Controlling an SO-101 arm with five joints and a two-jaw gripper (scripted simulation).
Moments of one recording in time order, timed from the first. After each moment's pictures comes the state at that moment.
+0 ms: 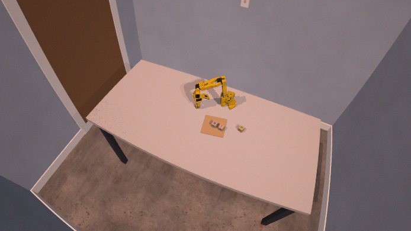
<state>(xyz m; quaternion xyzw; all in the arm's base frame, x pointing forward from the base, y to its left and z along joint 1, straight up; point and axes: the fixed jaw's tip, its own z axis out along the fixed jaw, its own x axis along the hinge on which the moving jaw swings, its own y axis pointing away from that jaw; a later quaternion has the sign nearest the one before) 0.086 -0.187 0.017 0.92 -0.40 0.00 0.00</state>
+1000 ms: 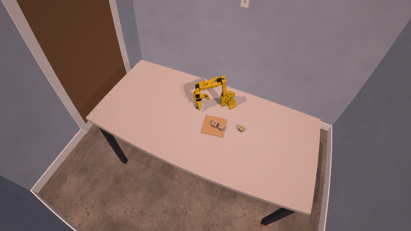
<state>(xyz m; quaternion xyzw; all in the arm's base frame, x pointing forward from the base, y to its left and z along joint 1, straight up) 0.086 -0.187 0.017 0.92 -0.40 0.00 0.00</state>
